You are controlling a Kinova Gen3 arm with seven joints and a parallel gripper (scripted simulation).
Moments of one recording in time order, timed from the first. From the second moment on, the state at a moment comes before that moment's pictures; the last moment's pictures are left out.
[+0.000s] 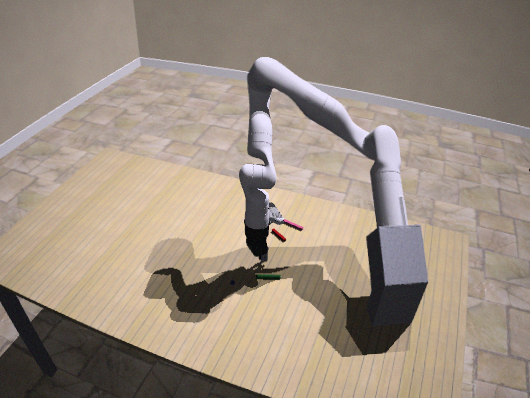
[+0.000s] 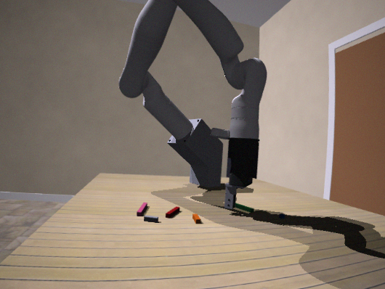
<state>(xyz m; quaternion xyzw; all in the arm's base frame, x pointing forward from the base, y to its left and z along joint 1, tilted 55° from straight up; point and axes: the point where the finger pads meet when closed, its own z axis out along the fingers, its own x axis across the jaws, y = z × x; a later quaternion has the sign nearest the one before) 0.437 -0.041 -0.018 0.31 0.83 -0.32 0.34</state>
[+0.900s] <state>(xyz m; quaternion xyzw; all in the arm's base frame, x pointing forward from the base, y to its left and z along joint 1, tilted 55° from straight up) 0.436 -0.044 -0.020 0.31 0.83 -0.32 0.33</state>
